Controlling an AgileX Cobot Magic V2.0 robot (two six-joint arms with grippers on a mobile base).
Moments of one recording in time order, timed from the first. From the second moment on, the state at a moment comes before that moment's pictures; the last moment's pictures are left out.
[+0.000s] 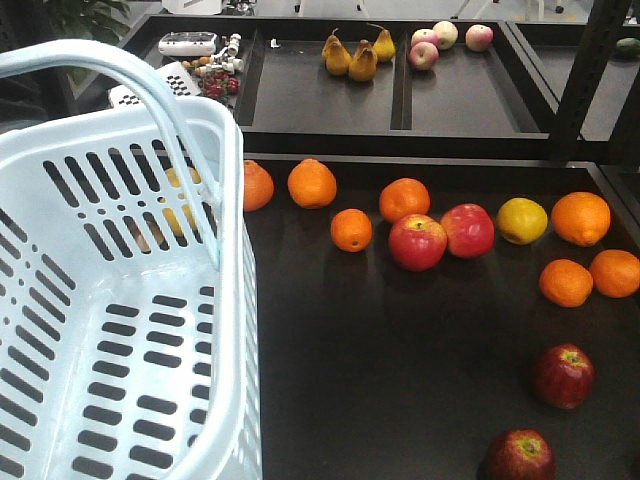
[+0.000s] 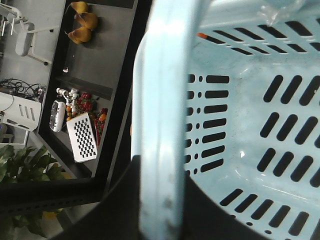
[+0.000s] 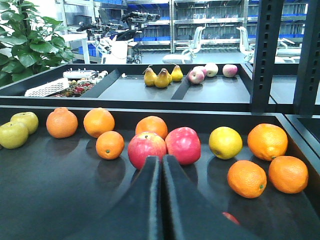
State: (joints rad) left arm -0.83 1.14 -1.61 0.38 1.30 0.68; right arm 0.09 -0.01 0.03 0.01 0.09 -0.02
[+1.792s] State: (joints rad) left arm -0.78 1.34 -1.27 0.40 0.79 0.68; right arm 0.09 -0.01 0.03 0.01 0.09 -0.02
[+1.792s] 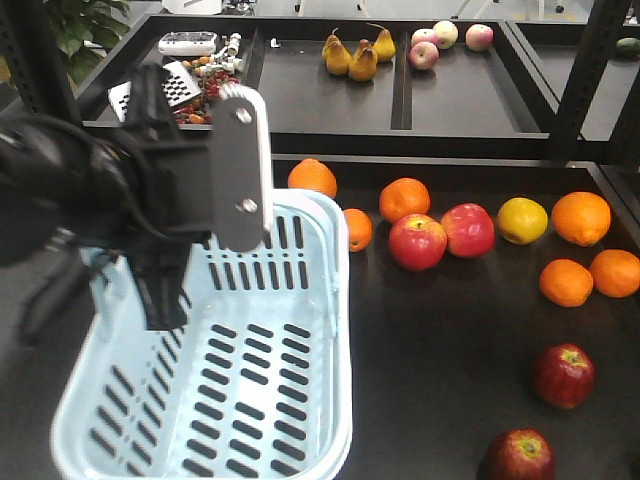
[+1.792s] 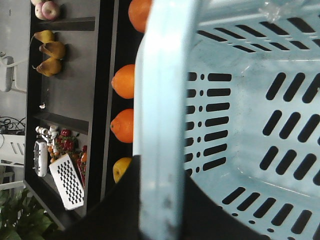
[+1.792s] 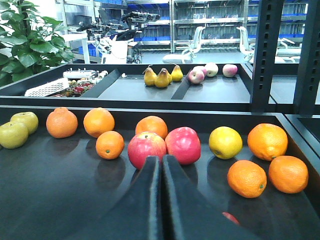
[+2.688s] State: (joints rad) left arm -0.70 1.79 -1.21 0.44 0.28 0.59; right arm 0.09 -0.01 0.03 0.01 0.09 -0.02
